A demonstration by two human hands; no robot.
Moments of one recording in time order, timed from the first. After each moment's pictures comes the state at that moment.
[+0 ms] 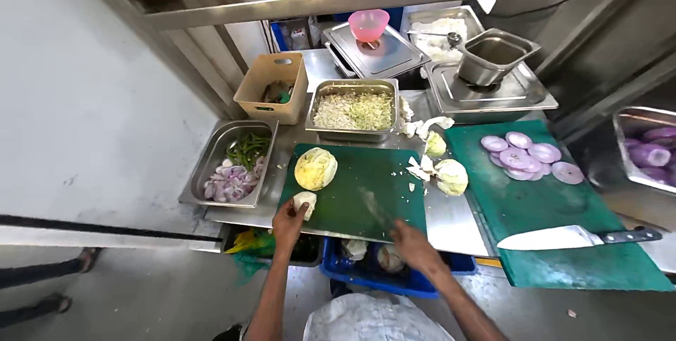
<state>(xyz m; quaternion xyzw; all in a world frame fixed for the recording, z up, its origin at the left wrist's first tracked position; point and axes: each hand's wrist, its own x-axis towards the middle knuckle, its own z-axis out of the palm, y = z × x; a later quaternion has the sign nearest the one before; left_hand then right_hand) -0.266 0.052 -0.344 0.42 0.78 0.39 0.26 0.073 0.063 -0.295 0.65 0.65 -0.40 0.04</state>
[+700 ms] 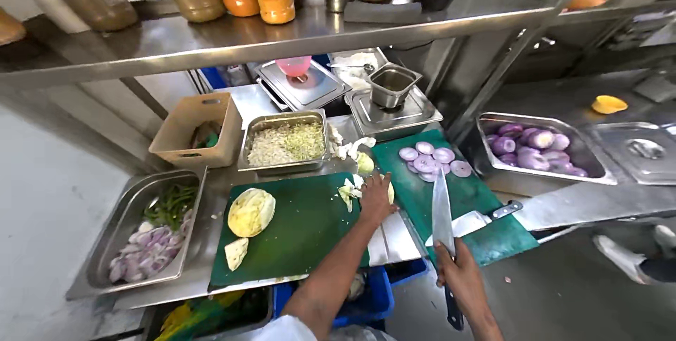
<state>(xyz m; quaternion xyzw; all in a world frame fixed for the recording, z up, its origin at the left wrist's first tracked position) 0.119 0.213 -0.325 0.81 0.53 0.10 0.23 0.252 0.002 -0.288 0.76 0.33 -0.36 -0.43</state>
